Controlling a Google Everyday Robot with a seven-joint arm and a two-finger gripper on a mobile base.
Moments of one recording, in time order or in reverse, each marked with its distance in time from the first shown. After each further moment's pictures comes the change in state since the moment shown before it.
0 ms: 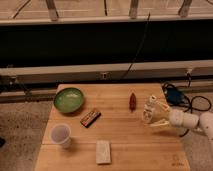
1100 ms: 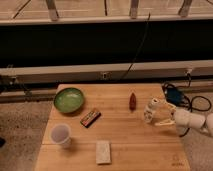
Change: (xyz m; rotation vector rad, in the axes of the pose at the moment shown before) arm 0.003 -0.010 -0.017 0.046 0.027 -0.026
